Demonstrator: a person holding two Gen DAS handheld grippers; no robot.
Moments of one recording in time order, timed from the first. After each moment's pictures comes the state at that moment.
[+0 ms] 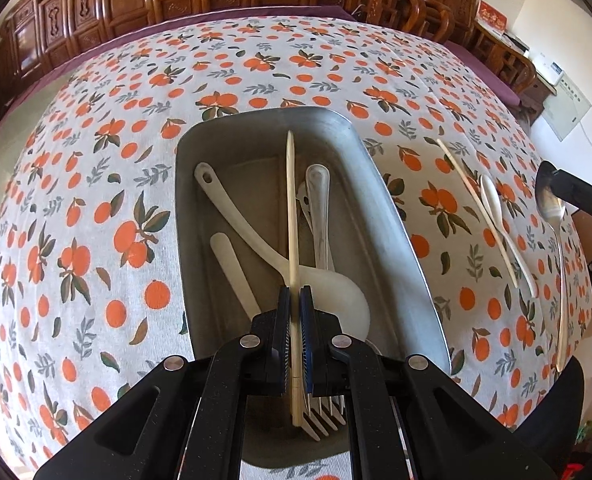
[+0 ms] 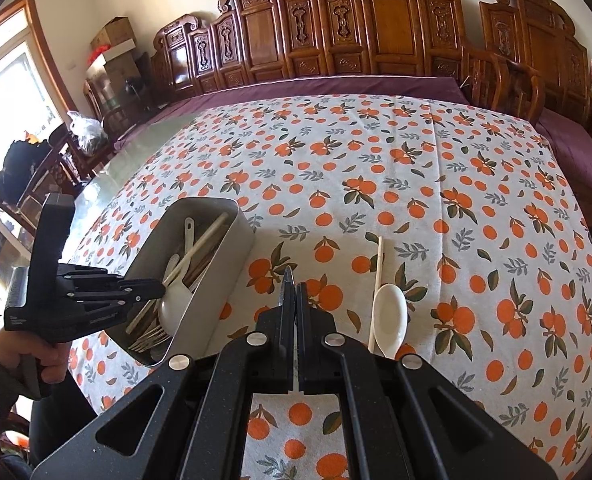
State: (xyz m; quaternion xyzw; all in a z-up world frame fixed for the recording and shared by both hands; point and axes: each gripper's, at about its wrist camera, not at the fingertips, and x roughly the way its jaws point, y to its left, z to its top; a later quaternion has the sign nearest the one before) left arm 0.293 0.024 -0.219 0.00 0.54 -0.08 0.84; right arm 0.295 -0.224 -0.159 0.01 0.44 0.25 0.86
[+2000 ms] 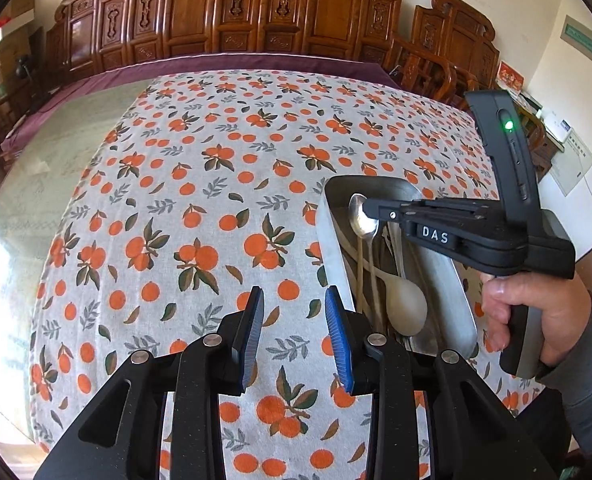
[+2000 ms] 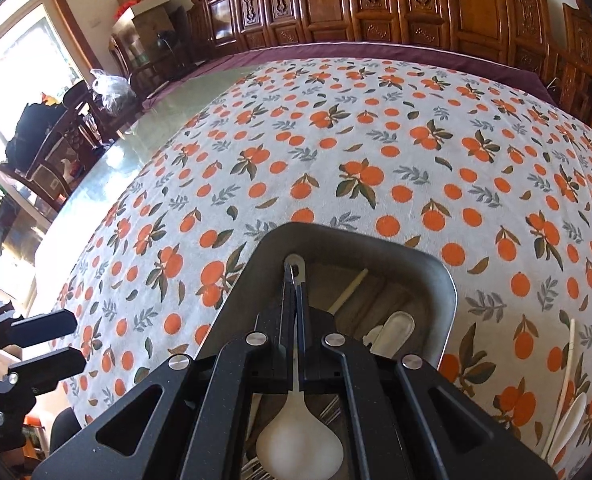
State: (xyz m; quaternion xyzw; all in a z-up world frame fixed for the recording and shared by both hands) left arm 0.245 0.126 -0.161 -0.05 0.47 -0.04 0.88; right arm 0.361 -0.019 -0.208 -0.02 0.49 0.31 0.81
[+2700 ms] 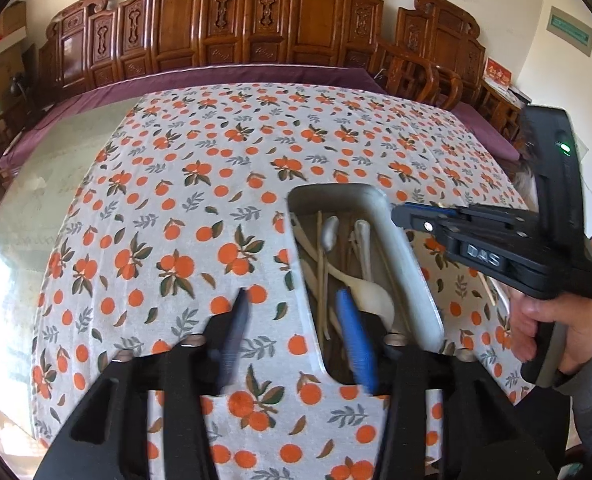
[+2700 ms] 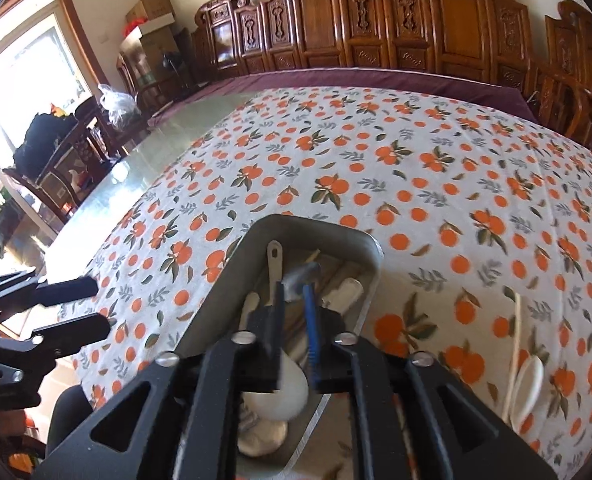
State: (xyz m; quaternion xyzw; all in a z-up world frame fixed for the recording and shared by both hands) left arm 0.235 0.091 -0.141 -0.03 0.46 -0.05 0.89; right arm 0.322 -0.086 -0.166 0.00 0.45 0.32 0.84
